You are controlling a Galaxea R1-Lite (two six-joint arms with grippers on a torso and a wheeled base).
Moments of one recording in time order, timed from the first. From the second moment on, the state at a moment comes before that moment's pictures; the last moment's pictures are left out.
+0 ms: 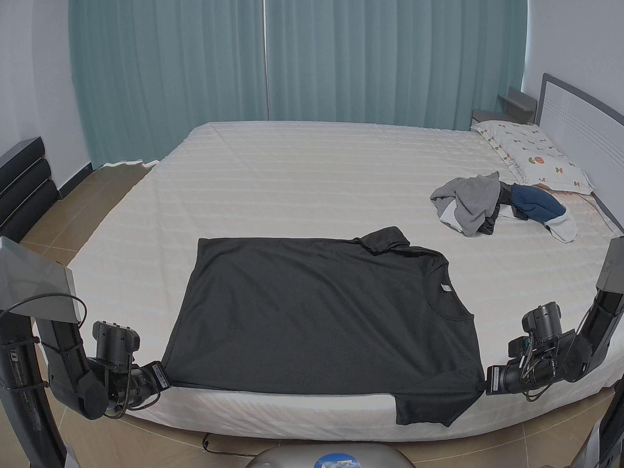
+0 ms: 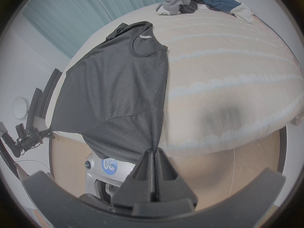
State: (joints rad) left arm -0.08 2.18 -0.19 -1.09 0.08 -0.59; right arm 0.09 2.04 -0.32 -0.67 0.17 0.25
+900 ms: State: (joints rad) left arm -0.10 2.10 -0.19 -1.09 0.08 -0.60; right arm 0.06 2.02 -0.36 -0.67 0.22 0.28
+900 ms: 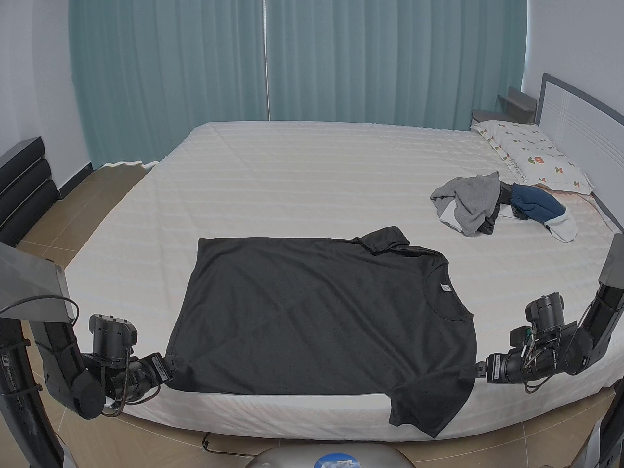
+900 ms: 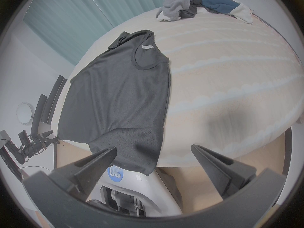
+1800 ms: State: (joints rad) left arm -0.10 2.06 -0.21 -1.09 0.08 -0.64; right arm 0.08 1.94 -0.39 -0.68 0.28 0.43
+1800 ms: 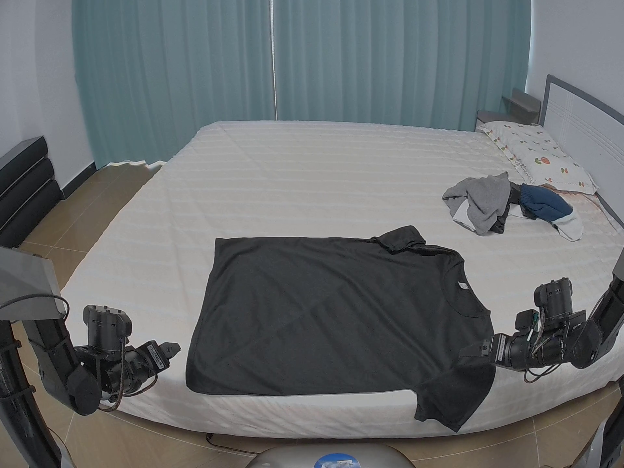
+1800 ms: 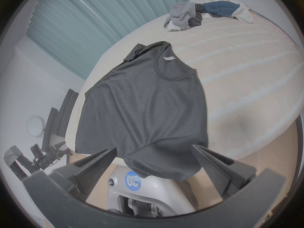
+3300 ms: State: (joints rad) left arm -0.08 2.07 -0.24 -1.09 0.03 -0.69; right arm 0.25 2.31 -1.34 -0.37 0.19 0.75
